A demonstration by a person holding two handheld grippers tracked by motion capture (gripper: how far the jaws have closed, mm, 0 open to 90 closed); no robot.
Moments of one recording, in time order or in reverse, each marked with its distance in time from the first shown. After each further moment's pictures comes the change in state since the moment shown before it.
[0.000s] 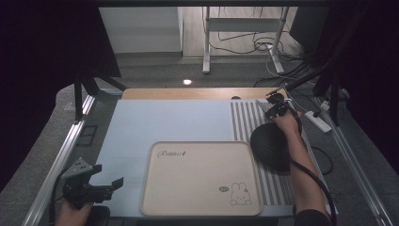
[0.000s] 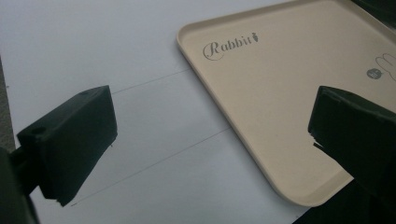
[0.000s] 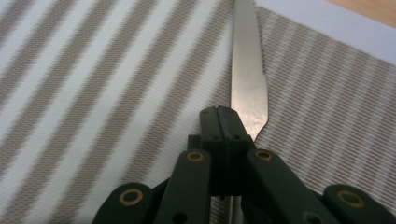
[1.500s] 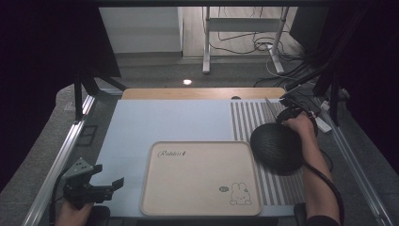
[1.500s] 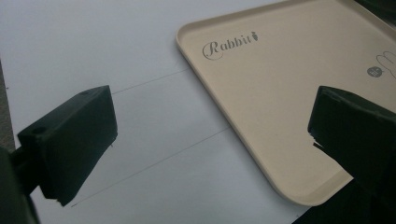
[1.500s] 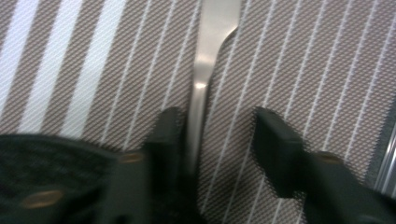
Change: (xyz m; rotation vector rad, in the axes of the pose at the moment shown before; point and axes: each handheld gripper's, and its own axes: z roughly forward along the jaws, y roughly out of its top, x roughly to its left) left arm -0.001 0.000 0.000 0.004 0.001 0.010; right arm -0.028 -0.024 -0.020 0.183 -0.031 0.126
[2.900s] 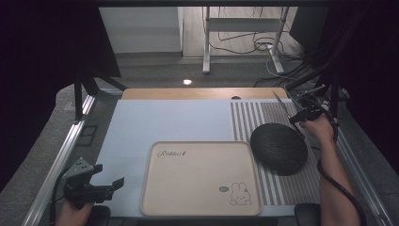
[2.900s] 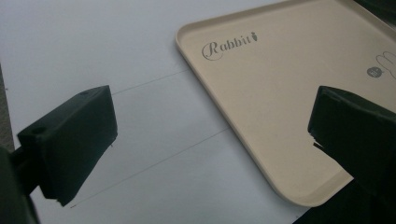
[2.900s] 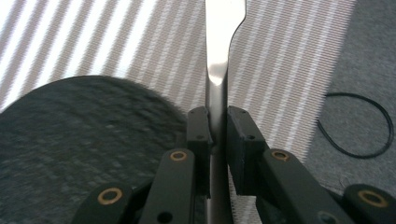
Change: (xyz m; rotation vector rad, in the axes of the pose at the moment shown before) left arm -0.001 0.001 0.000 0.000 0.001 0.000; right arm -0.020 -0.039 -0.056 -0.132 0.124 0.025
